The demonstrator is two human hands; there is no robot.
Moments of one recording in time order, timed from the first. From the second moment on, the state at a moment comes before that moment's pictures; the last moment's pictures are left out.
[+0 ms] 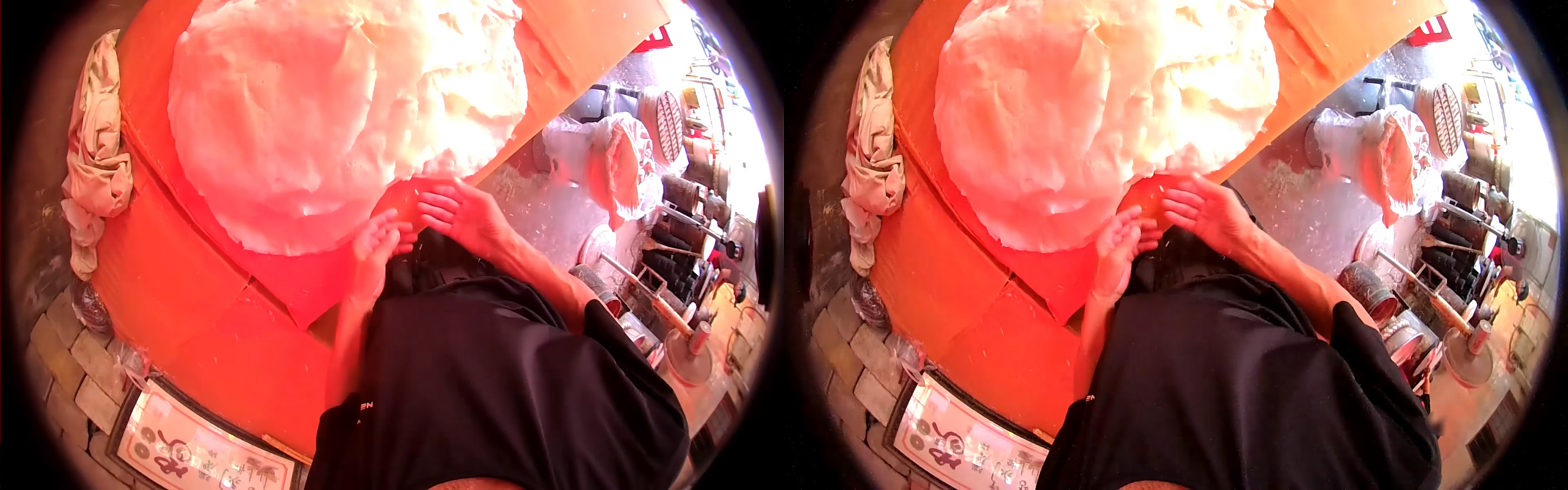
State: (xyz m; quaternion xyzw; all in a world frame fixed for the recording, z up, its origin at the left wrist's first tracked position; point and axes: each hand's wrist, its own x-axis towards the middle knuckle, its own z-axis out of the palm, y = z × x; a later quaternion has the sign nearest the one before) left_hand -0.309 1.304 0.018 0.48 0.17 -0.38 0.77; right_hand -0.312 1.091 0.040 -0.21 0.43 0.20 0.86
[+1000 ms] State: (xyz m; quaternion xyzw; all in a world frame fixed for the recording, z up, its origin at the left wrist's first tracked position) left_hand -0.262 1.242 0.018 0.28 0.06 -0.33 0.90; right_hand -0.285 1.115 0.057 -0.02 0.26 0.15 0.95
